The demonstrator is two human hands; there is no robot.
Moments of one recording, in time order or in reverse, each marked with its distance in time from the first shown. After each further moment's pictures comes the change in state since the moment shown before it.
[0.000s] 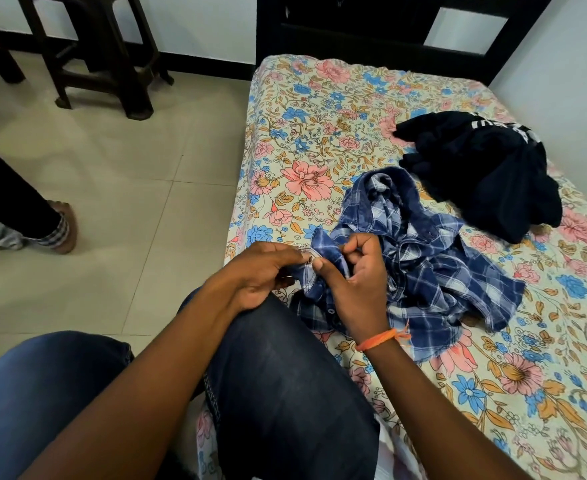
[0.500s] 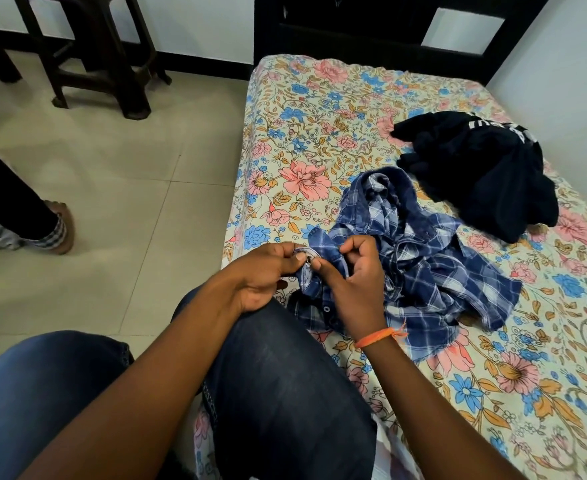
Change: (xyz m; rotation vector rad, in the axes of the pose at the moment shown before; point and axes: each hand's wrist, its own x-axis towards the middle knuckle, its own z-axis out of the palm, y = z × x) left_hand 0.006 -0.006 0.002 0.043 -0.107 0.007; right_hand 0.002 0.006 -0.004 -0.066 0.001 -0.003
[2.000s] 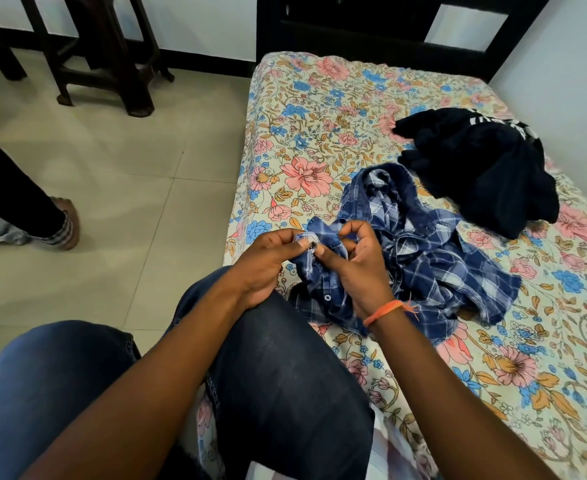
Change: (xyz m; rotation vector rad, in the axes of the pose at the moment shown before) left_hand 0.000 -0.010 0.004 -0.012 0.056 0.296; right_hand 0.018 0.001 -0.007 0.142 -0.140 0.259
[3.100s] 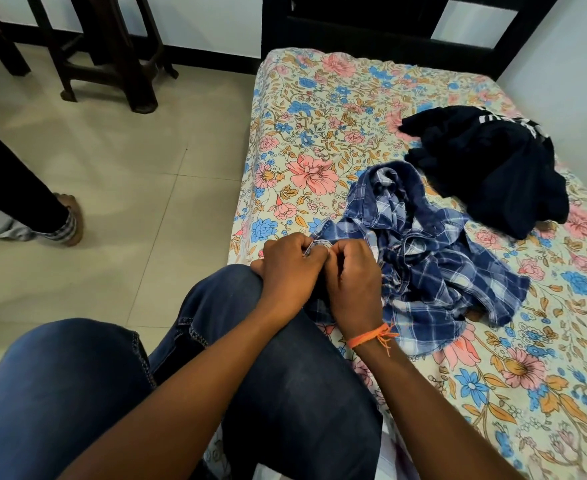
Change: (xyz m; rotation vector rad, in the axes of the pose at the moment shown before) left_hand 0.000 -0.017 0.032 0.686 0.508 0.103; right_hand -0.022 0.016 0.025 -0.688 0.256 -0.476
